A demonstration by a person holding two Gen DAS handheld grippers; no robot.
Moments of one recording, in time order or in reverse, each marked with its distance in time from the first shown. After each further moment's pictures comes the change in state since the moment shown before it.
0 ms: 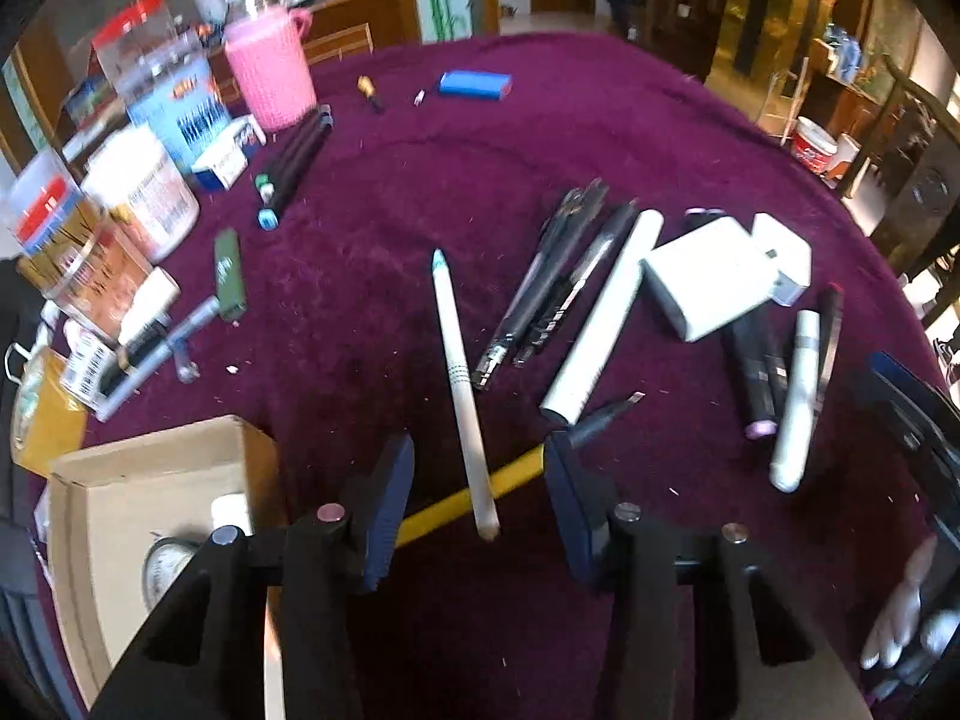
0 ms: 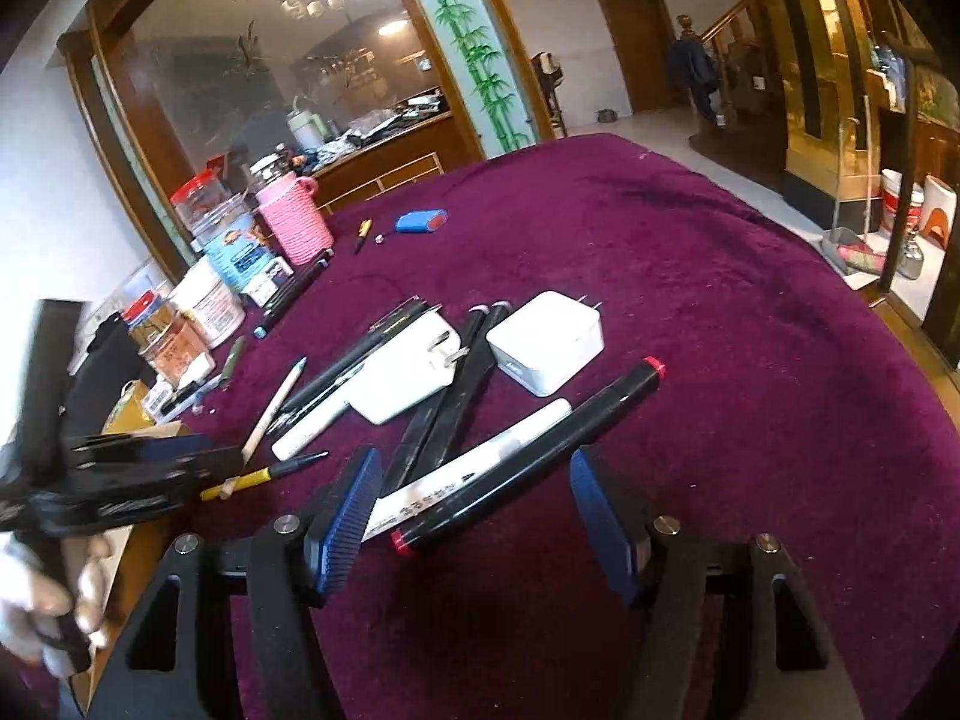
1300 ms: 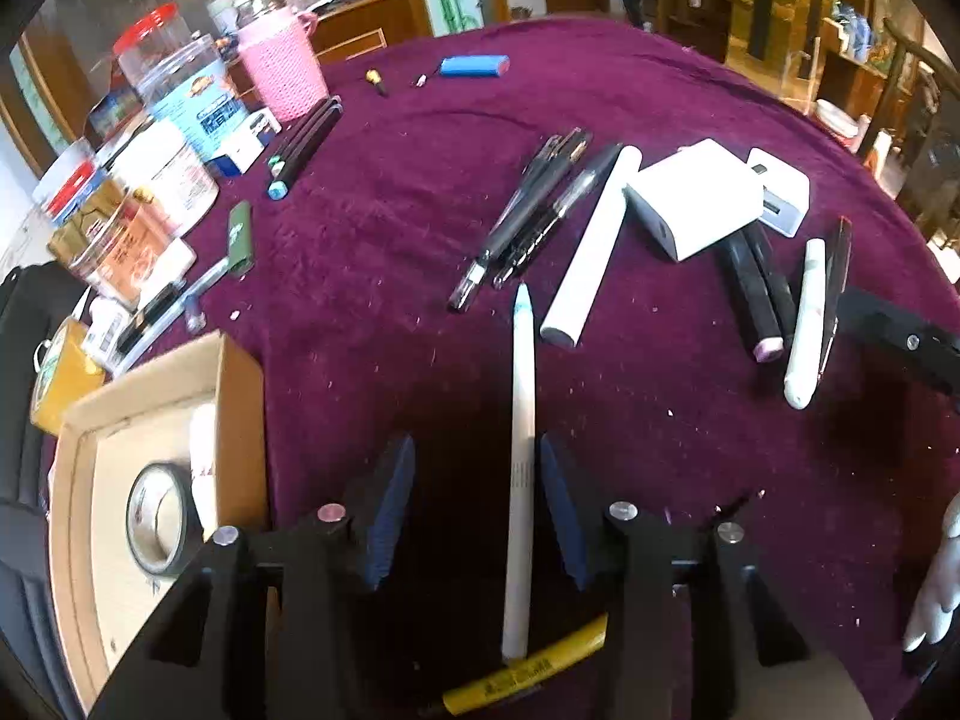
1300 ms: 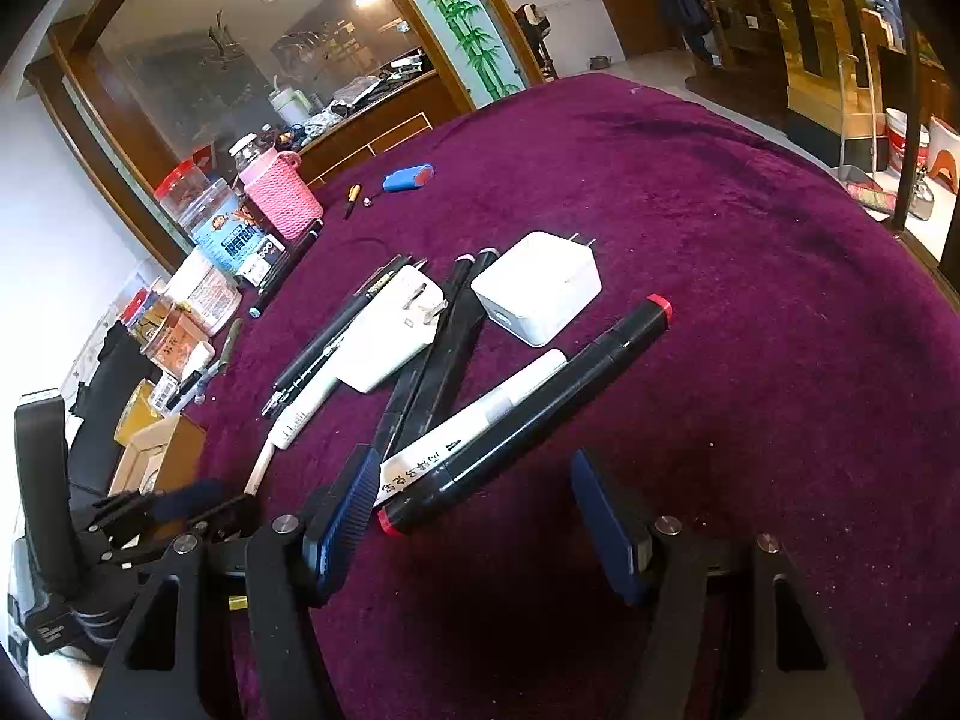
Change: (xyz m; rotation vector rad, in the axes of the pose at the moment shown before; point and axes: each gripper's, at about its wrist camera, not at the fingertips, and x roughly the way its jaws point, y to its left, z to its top) left arm 0.000 -0.027 -0.042 0.037 -0.045 0.090; right arm 0.018 -0.015 -0.005 0.094 0.107 0.035
